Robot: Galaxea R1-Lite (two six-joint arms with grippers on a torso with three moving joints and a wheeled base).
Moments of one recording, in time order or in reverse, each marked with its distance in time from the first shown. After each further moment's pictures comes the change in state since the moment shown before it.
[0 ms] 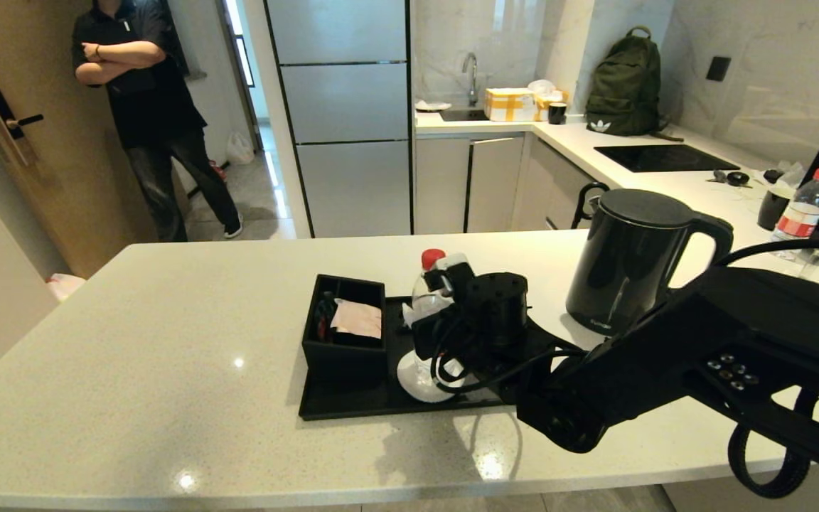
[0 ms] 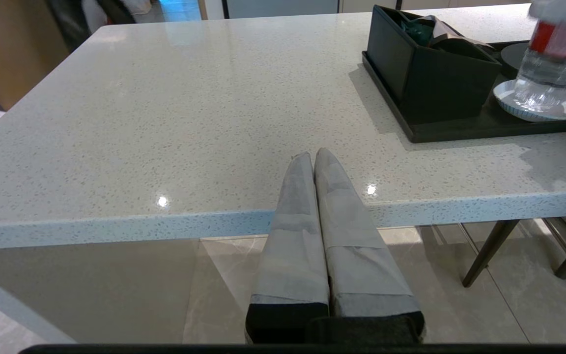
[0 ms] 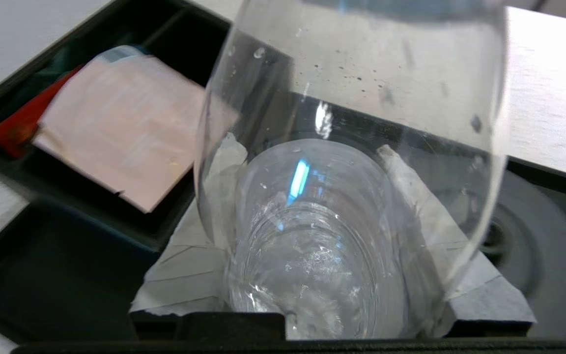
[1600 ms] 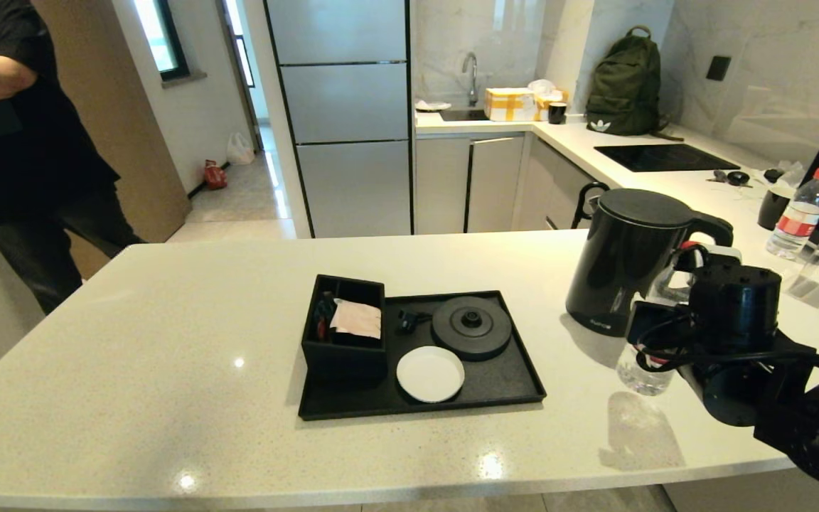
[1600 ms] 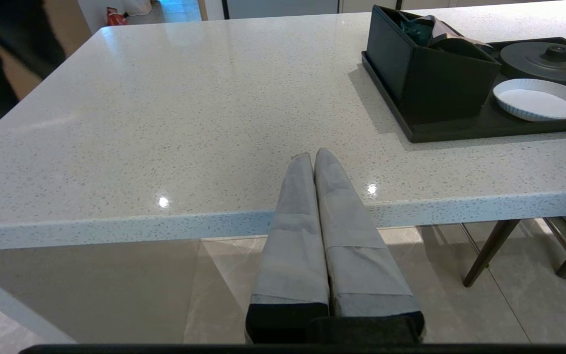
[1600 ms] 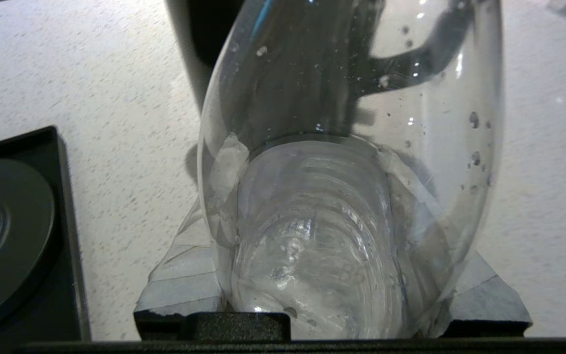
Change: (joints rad) left arm 0.000 0.000 0.000 0.000 0.000 0.001; right arm -0.375 -0.450 0.596 -0.020 -0.405 0.201
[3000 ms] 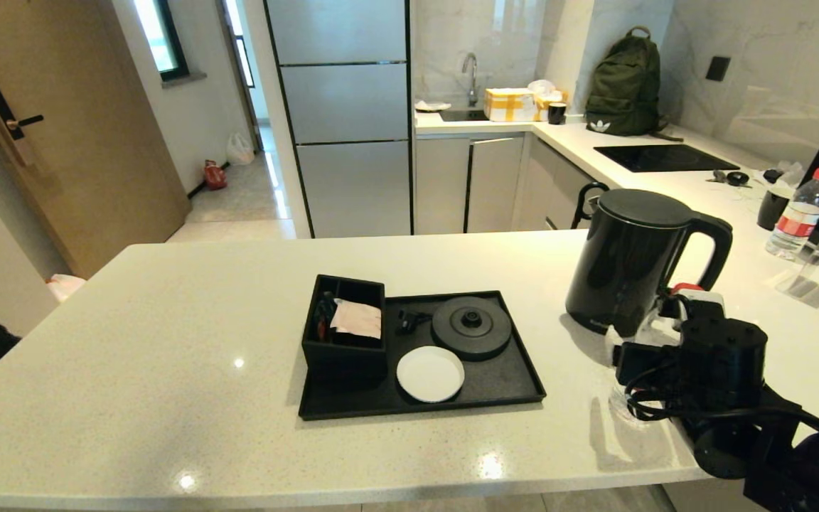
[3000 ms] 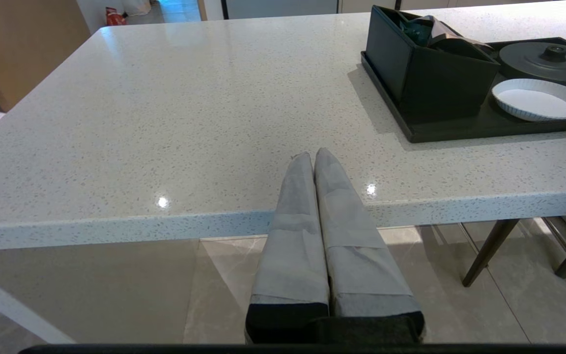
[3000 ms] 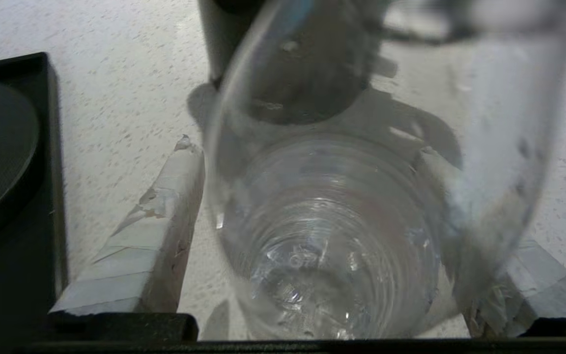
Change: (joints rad) left arm 0.000 0.000 0.000 0.000 -0.001 0.000; right arm 0.049 0.115 0.195 -0.295 -0.002 -0.033
